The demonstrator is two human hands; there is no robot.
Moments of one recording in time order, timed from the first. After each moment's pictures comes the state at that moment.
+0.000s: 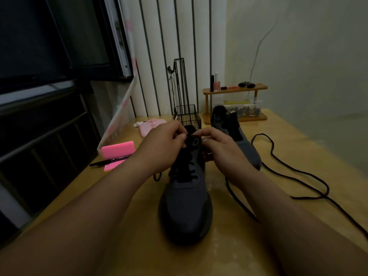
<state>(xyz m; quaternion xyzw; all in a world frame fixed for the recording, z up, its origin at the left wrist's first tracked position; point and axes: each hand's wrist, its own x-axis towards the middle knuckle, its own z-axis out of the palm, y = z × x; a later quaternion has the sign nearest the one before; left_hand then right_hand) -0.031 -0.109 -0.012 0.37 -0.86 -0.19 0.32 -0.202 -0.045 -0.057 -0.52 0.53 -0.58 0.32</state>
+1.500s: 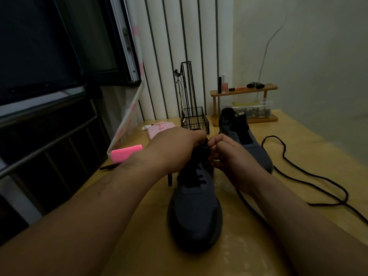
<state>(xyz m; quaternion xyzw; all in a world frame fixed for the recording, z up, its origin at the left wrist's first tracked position) -0.038 -0.105 0.009 0.33 -0.93 0.09 0.12 -0.208 -0.055 -0.070 -0.48 0.44 -0.62 0.44</state>
